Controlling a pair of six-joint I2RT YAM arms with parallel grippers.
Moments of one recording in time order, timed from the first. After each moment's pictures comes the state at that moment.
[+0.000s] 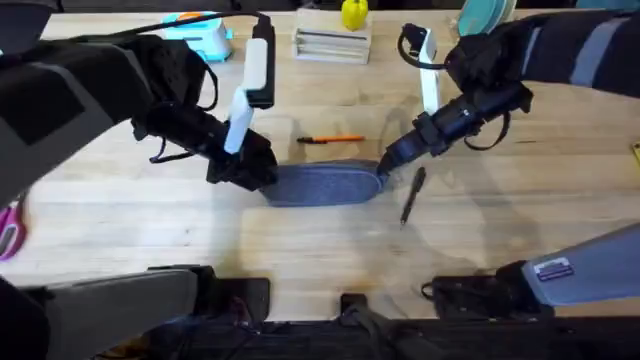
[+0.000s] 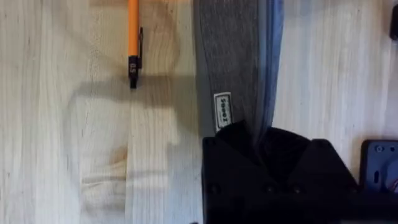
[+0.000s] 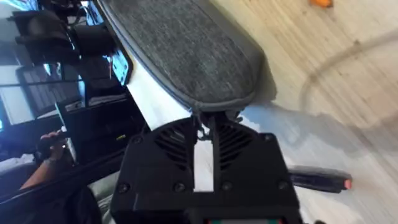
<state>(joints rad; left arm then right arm) 0.00 1.46 0.92 -1.12 0.64 1.49 0.16 1.72 1.08 -1.12 -0.85 -0.50</state>
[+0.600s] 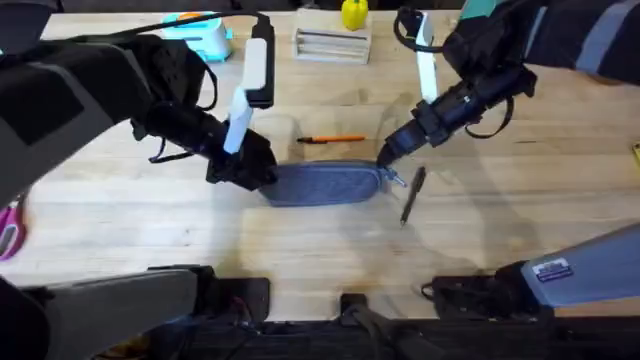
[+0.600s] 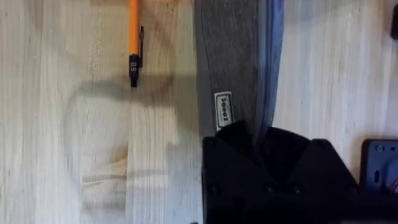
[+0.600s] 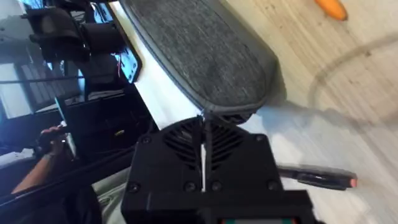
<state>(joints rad) 0.00 1.46 0.92 -1.12 0.64 1.49 0.19 1.72 1.18 -1.21 -0.84 -0.50</state>
